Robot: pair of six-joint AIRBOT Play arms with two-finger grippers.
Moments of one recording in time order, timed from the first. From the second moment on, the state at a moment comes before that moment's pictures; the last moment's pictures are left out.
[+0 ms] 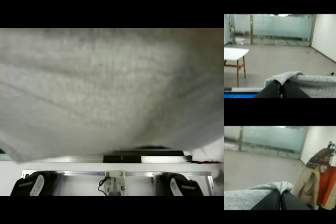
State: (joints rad) left arm 0.26 -0.55 1.72 1.16 -1.03 -1.46; right arm -0.15 -0.67 1.85 -1.48 1.04 1.34
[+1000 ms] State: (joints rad) left arm 0.13 -1.59 1.49 1.21 -0.91 -1.45; right arm -0.13 -1.71 1.67 -1.25 1.05 1.46
